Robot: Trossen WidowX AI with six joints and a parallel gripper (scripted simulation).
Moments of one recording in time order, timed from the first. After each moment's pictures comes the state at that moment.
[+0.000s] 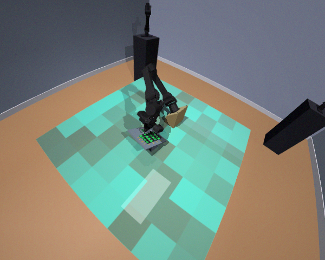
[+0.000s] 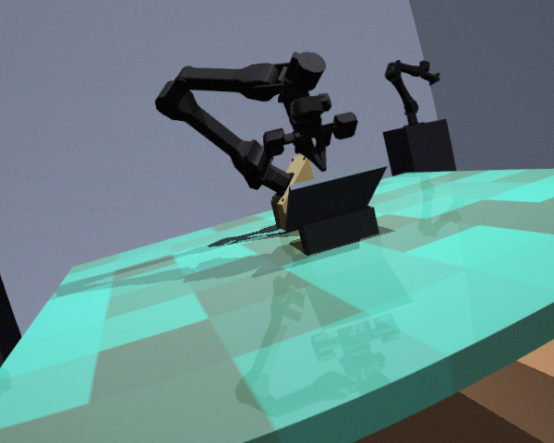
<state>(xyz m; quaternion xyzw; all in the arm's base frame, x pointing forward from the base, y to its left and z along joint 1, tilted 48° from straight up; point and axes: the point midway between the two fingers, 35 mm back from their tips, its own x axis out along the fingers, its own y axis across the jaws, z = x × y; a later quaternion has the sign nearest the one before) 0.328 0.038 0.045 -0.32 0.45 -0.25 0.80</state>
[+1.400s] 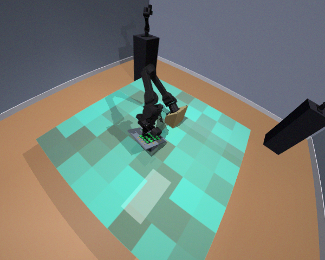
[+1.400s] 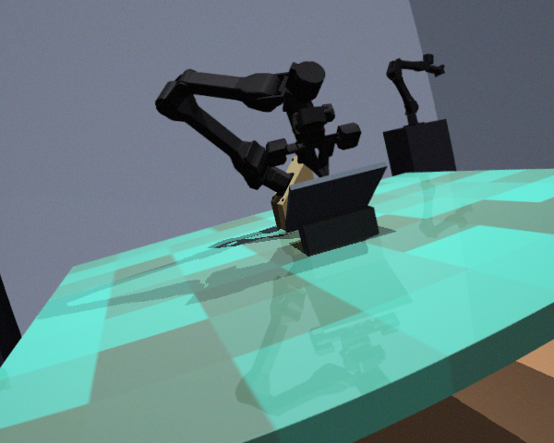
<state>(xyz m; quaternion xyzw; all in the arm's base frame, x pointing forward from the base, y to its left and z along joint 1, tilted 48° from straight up) 0.336 0.020 0.033 -0.32 0.45 -0.25 0.80</state>
